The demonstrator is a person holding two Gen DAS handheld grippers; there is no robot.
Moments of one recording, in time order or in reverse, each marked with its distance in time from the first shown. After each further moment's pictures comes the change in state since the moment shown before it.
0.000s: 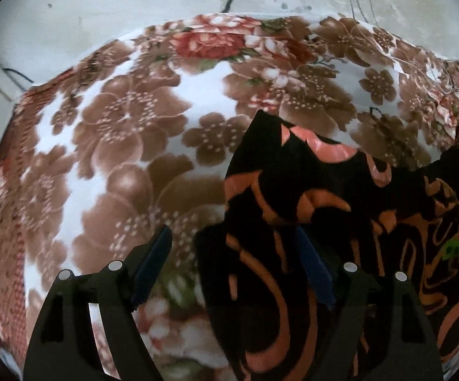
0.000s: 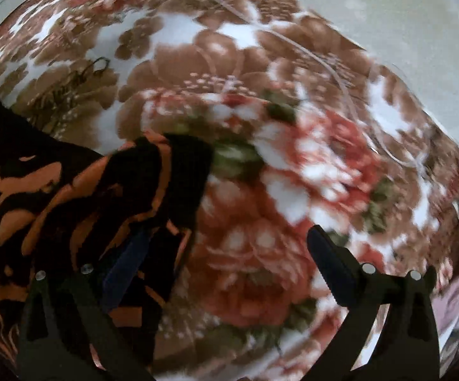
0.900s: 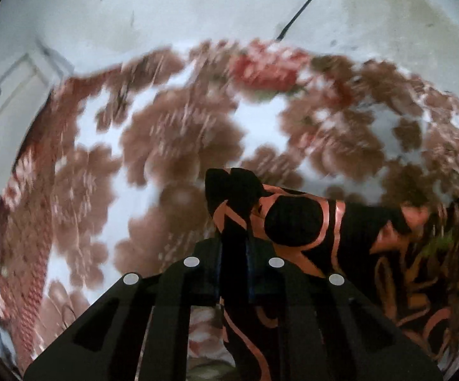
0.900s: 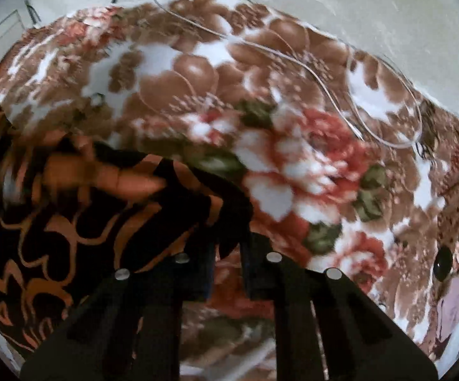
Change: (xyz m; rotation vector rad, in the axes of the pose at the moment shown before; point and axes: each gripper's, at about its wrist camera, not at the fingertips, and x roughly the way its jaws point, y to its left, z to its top) left arm -0.024 0.046 0.007 -0.158 -0.031 0.104; right arm -0.025 -0.039 -0.015 0.164 -0.019 0.064
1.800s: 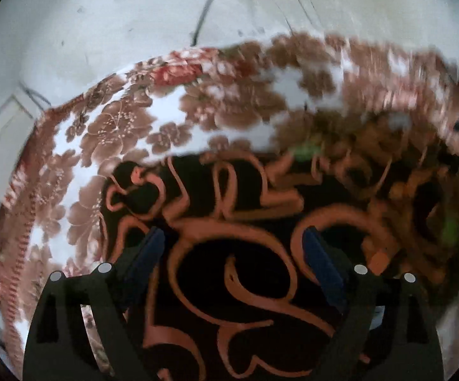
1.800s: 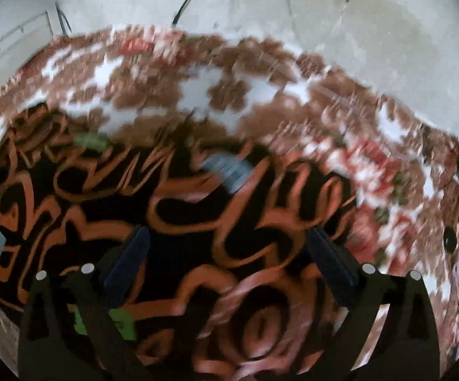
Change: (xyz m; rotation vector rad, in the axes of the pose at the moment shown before) left arm -0.060 -0.156 -0.113 0.208 -0.107 0.026; right arm -0.060 0.188 -0.038 -0.005 -0.147 -0.046
